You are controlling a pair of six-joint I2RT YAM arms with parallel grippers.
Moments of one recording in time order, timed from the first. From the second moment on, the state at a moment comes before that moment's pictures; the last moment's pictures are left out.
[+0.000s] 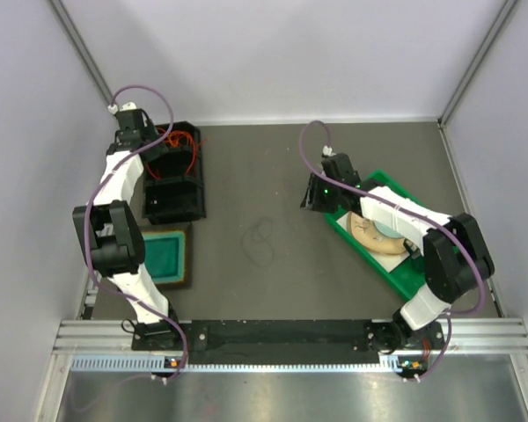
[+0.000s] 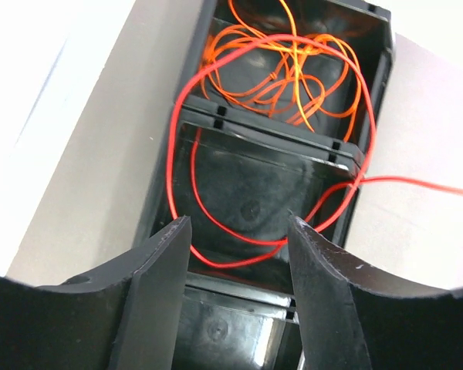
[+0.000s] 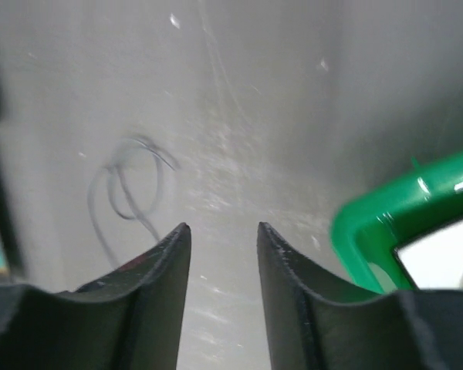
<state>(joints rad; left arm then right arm) 0.14 1.81 1.52 -0.36 -0.11 -0.31 0.52 1.59 1.07 -0.32 -0.08 0.61</state>
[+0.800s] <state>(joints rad) 0.12 2.11 1.75 -0.20 -0.12 0.24 0.61 1.72 1.28 -0.31 -0.11 0.61</state>
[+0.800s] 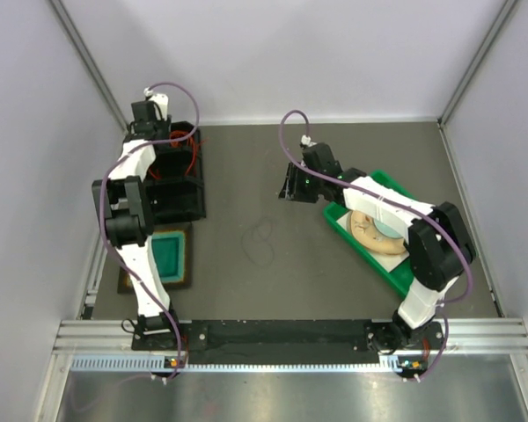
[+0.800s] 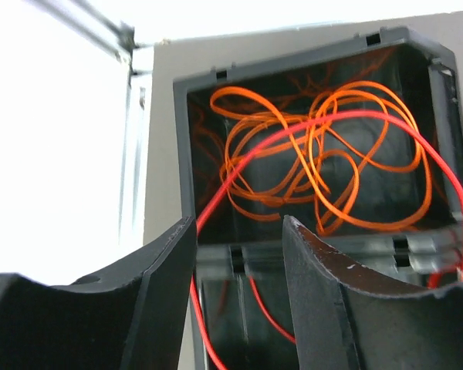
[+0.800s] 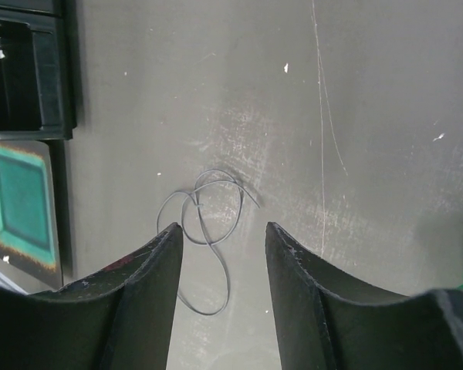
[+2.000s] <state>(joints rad) 0.11 2.23 1.82 -0.09 -0.23 0.37 0.61 1.75 1.28 -0.32 -0.12 0.61</state>
